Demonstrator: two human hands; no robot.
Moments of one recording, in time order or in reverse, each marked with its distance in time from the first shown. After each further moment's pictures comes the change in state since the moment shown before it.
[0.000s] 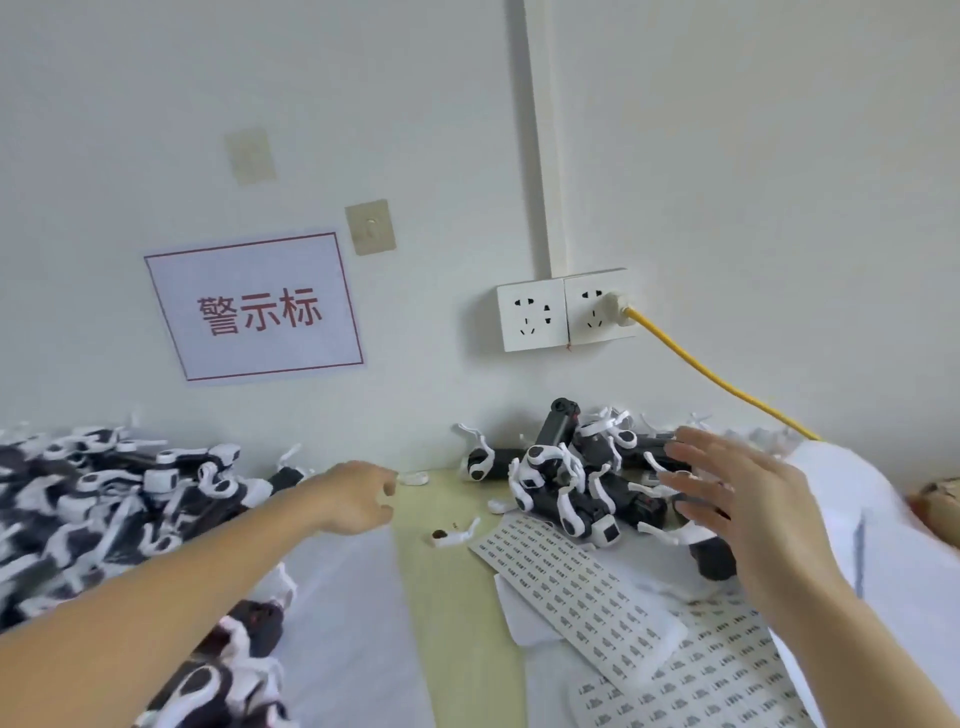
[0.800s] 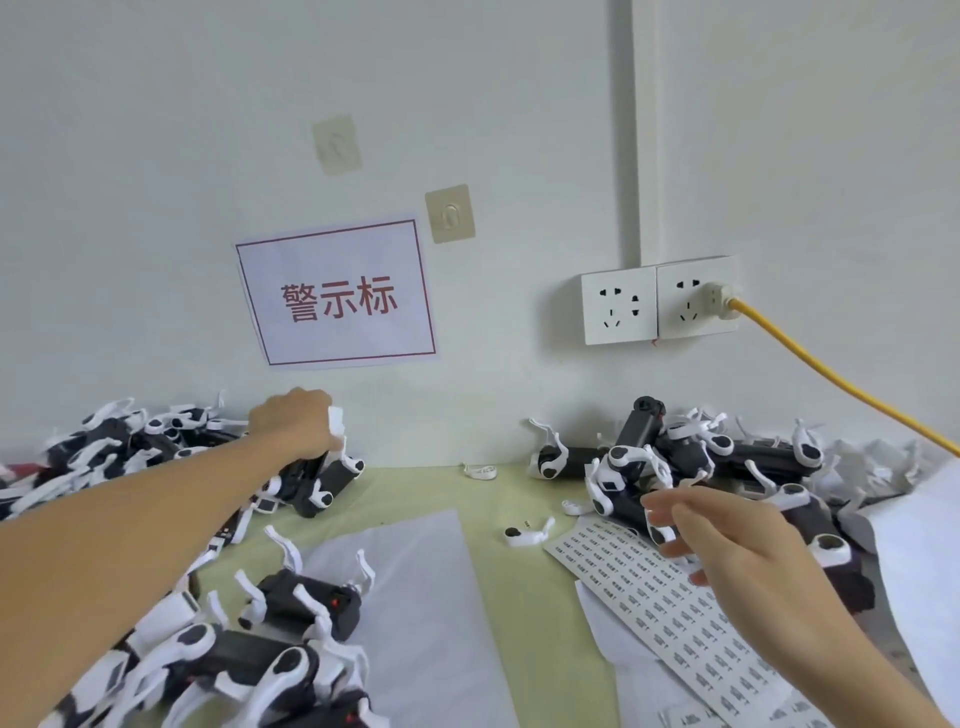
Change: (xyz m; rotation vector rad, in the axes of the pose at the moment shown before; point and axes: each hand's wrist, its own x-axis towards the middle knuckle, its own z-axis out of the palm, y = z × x) left_hand 0.014 -0.130 -0.040 0.146 0.337 -0.474; right_hand -0.029 0.031 0.056 -0.500 -0.329 -0.145
